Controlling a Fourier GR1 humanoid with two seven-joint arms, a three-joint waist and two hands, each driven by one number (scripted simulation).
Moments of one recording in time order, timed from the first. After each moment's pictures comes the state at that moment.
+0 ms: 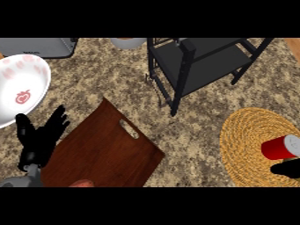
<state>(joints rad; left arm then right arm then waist) -0.03 0.25 0.00 -1.36 0.21 0.05 0.25 0.08 -0.51 -0.04 -1.80 0.42 0.17 0.87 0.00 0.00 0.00</state>
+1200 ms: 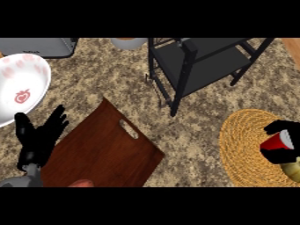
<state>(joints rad) -0.03 0.21 0.05 -1.38 0.15 0.01 0.29 -0.04 -0.42 -0.04 -1.47 0.62 0.20 0.51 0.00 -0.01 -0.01</state>
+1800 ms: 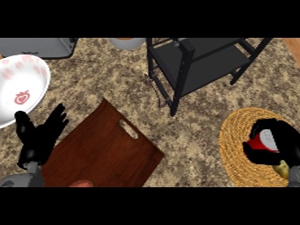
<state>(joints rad) -0.05 0.20 0.07 -1.35 0.15 0.00 0.28 0.00 -0.34 0.04 -1.65 0.65 0.18 0.41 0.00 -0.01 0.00</state>
